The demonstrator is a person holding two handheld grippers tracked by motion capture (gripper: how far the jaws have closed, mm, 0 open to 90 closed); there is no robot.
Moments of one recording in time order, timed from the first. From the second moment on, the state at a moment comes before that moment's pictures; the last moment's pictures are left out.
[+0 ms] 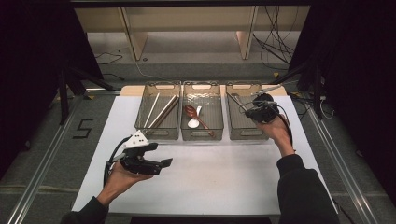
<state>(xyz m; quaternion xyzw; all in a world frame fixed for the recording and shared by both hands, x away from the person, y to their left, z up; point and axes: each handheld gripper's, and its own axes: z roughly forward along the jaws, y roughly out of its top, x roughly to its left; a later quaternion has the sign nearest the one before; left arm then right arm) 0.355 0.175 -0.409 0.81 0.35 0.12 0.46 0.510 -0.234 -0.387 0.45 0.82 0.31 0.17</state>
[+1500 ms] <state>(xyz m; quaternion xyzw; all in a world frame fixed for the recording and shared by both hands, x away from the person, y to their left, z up) 0.355 0.178 -0.408 0.80 0.35 0.11 0.47 0.502 -0.231 -0.376 0.47 0.80 0.36 0.14</state>
